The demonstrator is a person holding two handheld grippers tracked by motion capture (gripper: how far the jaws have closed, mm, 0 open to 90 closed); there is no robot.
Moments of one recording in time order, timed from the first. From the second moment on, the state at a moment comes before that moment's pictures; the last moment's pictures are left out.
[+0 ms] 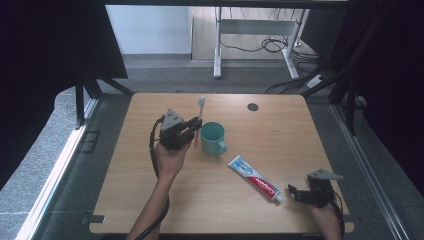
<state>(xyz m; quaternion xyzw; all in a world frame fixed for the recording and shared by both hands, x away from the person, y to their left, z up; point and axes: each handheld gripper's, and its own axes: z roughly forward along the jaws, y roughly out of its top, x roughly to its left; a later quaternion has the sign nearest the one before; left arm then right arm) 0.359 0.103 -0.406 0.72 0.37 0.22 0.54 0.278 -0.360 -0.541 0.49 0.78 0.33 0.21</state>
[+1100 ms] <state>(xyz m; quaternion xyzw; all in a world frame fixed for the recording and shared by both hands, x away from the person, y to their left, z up) 0.393 0.063 -0.431 0.73 0.37 0.24 0.53 0.278 -0.360 -0.541 0.49 0.78 0.33 0.21</state>
